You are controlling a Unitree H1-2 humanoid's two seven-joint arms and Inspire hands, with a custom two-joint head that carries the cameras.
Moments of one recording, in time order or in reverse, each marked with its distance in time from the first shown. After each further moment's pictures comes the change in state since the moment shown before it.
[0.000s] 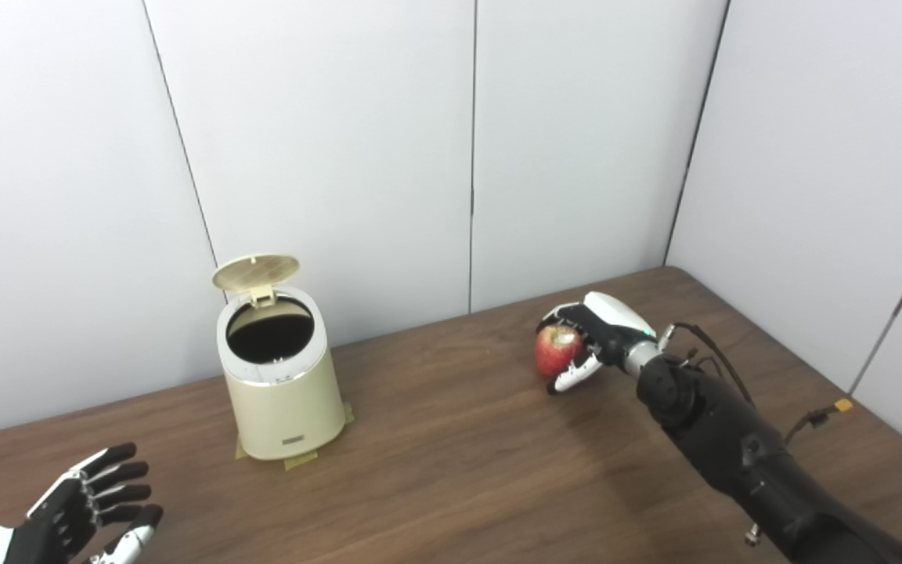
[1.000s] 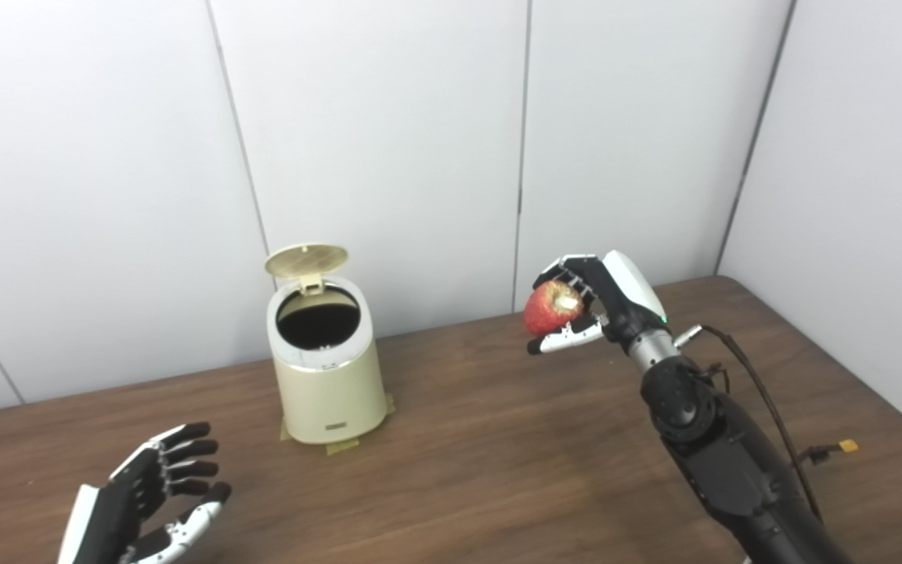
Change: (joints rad) left arm 0.001 -0.030 -0.028 0.046 0.036 -0.037 0.003; right arm 0.023 0.183 -0.118 -0.292 0.088 -0.030 -0.126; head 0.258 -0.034
